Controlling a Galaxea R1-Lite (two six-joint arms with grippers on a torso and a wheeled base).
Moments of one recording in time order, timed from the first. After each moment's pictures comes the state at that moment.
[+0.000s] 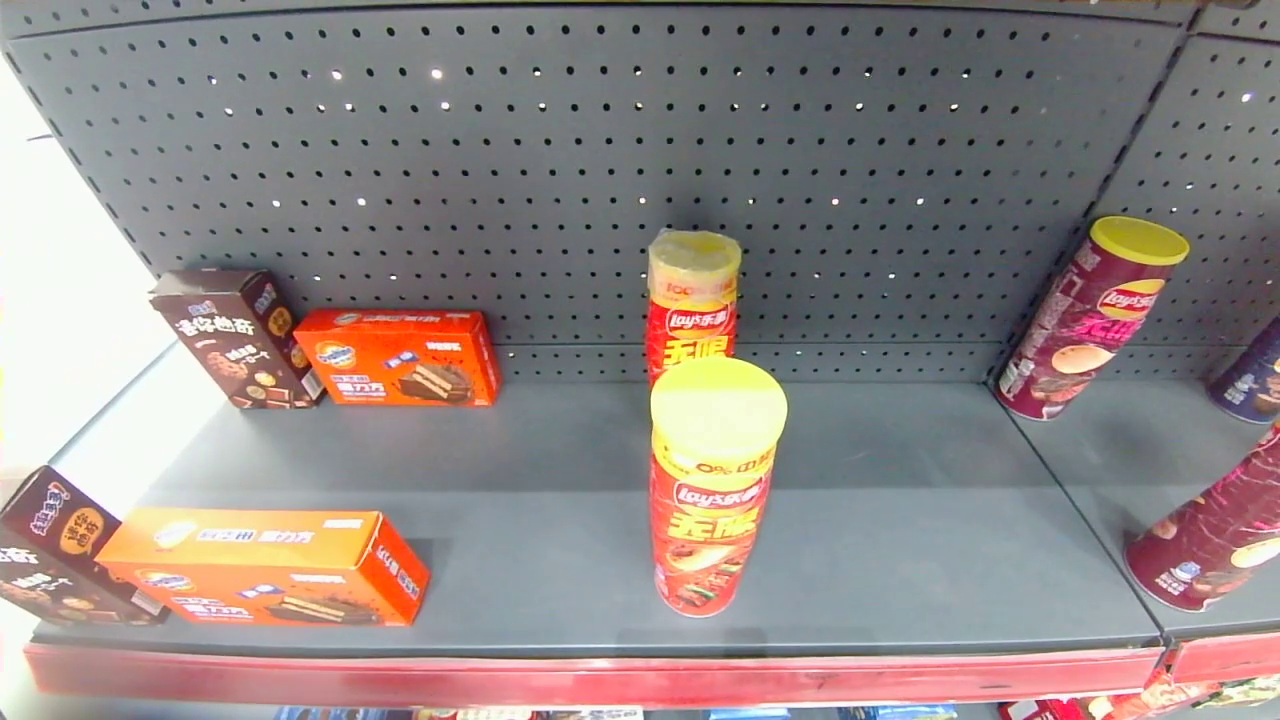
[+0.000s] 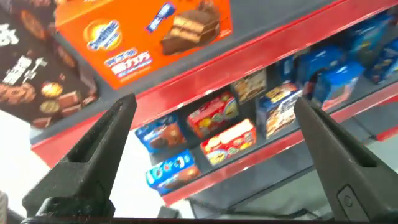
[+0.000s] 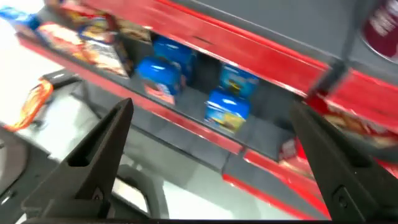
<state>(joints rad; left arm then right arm) -0.21 0.07 -0.11 0.17 -0.03 0.29 0.35 0.35 -0.02 0.00 0.00 -0.11</state>
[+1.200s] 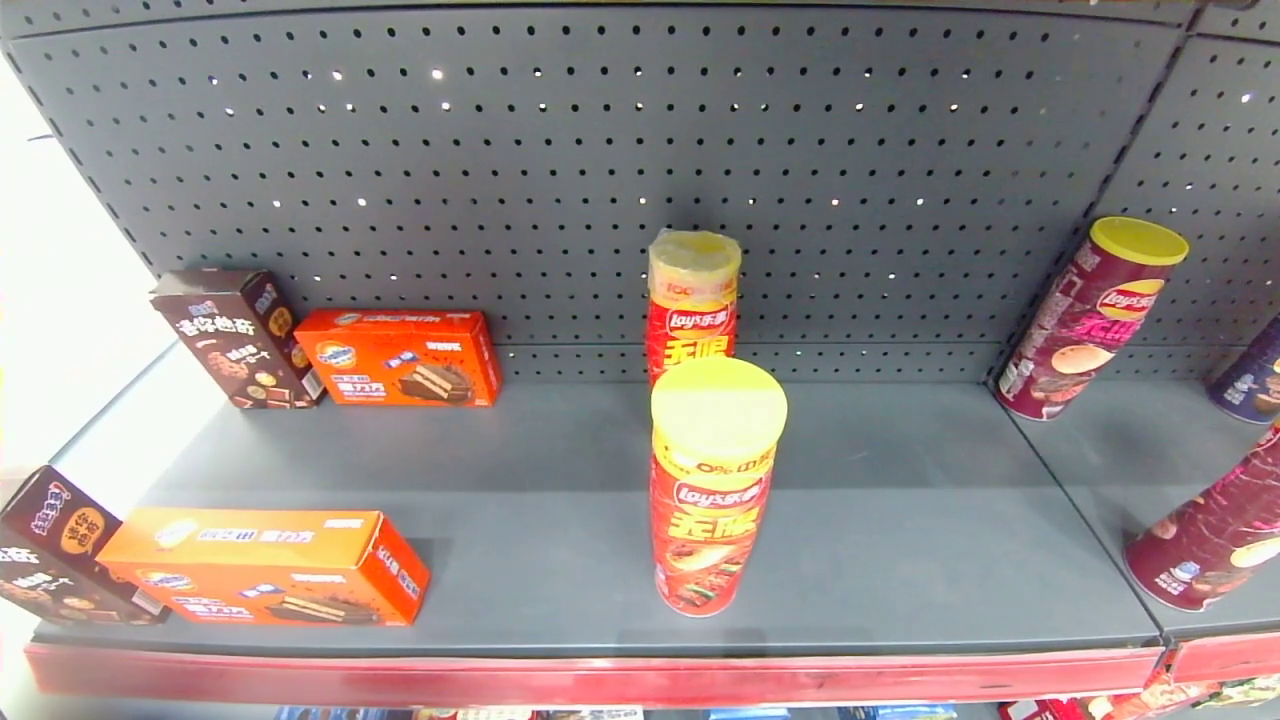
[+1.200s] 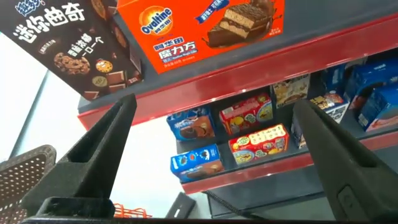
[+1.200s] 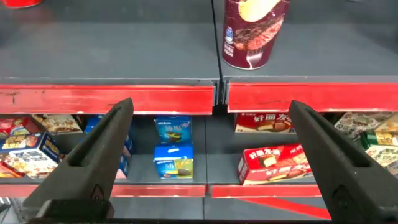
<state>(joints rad) 0.01 0.00 -0.10 0.17 -0.09 0.28 0.00 0.00 0.00 0.00 0.00 0.00</state>
